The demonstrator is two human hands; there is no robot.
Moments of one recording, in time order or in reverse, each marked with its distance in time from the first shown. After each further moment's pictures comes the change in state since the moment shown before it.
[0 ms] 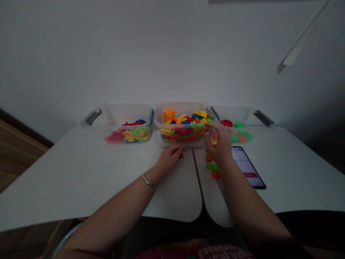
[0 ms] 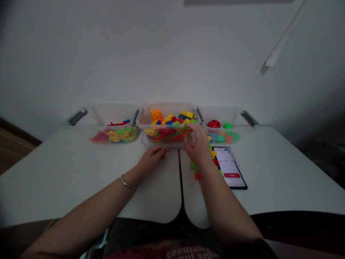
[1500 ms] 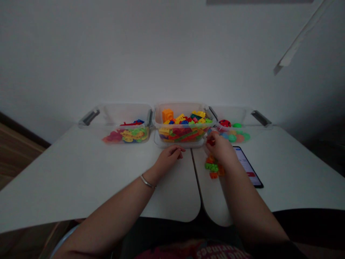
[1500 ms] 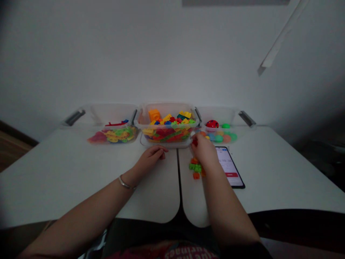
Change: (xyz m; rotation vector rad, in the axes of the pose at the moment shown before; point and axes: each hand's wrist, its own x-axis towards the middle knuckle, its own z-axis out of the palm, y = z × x) left_hand -0.002 0.004 0.001 0.002 0.008 -0.017; right_hand -0.018 0.030 -0.010 -0.238 -0.525 0.542
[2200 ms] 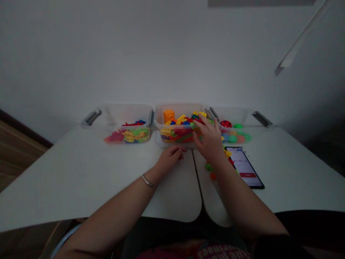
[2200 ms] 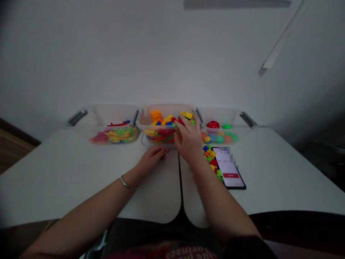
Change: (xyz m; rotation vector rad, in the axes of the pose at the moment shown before) left_hand 0.001 0.002 -0.002 -0.001 -0.023 0.017; right_hand 0.008 -0.064 -0.003 0.018 0.375 -0.464
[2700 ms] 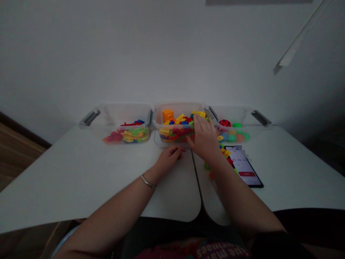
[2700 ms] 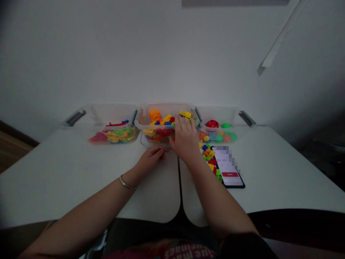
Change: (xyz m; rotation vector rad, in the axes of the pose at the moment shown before) left_hand 0.001 -0.006 0.003 -0.043 0.001 0.005; right_hand 0.004 -0.008 0.005 -0.113 -0.180 0.013
